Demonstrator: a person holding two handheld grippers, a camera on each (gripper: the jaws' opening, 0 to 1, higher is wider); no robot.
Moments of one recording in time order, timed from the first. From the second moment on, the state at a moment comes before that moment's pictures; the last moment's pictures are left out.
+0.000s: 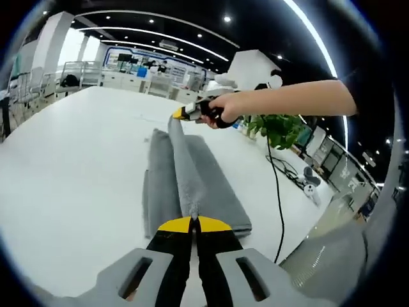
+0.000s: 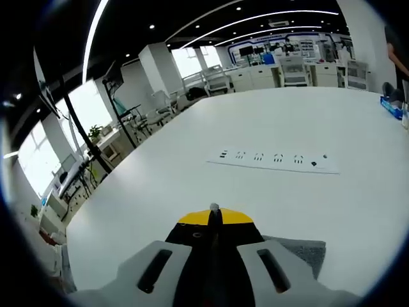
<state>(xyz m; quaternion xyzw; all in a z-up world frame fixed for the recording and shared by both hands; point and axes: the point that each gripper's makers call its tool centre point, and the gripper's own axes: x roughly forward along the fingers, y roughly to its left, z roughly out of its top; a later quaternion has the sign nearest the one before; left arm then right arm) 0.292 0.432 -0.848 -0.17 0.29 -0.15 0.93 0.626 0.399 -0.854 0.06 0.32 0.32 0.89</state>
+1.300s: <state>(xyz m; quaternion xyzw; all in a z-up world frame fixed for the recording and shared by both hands) 0.333 0.464 -0.882 -0.19 0.37 -0.15 0.90 0.592 0.366 -0.876 -0.01 0.29 0.36 0.89</state>
